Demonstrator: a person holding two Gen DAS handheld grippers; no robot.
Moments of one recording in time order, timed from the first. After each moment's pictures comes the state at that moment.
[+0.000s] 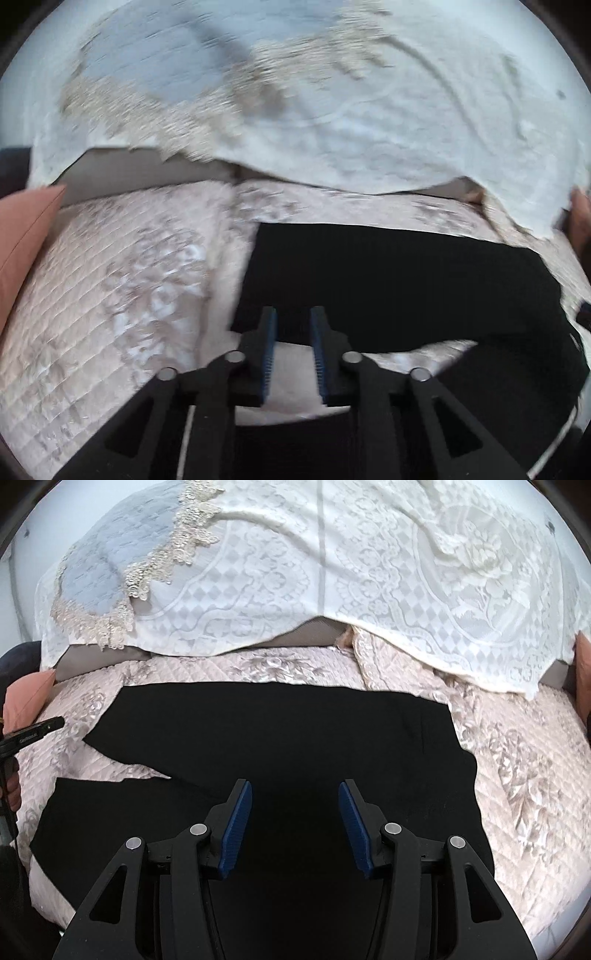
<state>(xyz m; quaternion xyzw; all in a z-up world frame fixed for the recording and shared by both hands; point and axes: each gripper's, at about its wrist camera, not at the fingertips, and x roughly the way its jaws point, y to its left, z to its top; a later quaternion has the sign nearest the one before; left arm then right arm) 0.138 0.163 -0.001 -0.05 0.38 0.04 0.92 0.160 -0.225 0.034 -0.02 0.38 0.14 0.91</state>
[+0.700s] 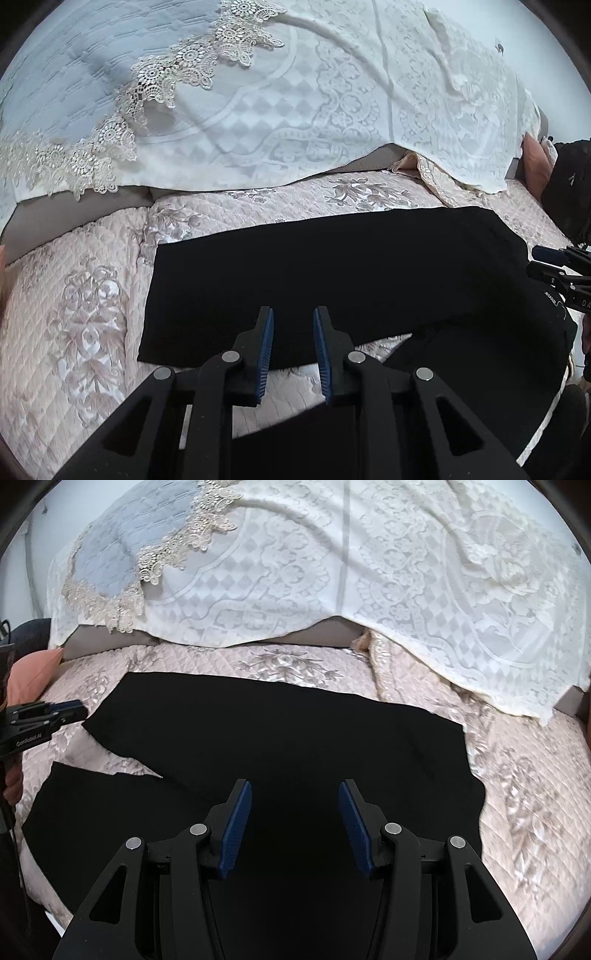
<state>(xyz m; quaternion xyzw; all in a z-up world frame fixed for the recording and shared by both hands) 0.170 0.095 -0.002 0.01 0.39 -0.05 0.92 0.190 -0.223 0.026 -0.05 0.39 0.18 0.90</state>
